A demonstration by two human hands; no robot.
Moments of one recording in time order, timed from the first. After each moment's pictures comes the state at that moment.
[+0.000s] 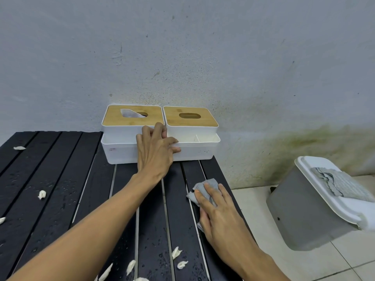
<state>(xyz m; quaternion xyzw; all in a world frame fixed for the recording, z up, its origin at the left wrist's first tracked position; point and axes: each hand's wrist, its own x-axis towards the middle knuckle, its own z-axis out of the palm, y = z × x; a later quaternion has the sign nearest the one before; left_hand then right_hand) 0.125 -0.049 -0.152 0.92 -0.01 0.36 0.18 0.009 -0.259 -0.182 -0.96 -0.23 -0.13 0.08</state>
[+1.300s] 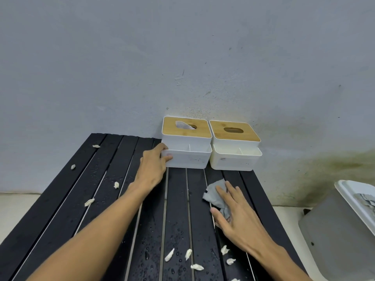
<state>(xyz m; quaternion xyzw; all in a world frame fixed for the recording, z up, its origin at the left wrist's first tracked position) 0.055 0.074 -0.148 0.88 0.10 0.20 0.41 0.019 -0.203 -0.165 -0.95 -0.23 0.01 0.21</state>
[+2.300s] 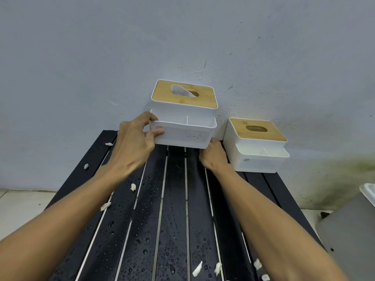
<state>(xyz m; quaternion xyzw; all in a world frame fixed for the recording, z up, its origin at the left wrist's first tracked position) 0.031 0.148 -0.091 0.86 0.06 0.34 0.39 0.193 -0.039 -0.175 -0.96 -0.23 -0.08 0.15</state>
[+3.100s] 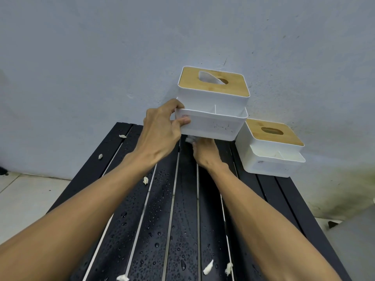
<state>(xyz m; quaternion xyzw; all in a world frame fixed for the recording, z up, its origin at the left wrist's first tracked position) 0.032 0.132 -0.073 0.83 0.03 0.35 0.43 0.177 0.014 -0.177 -0.93 -0.29 -0.10 0.19</state>
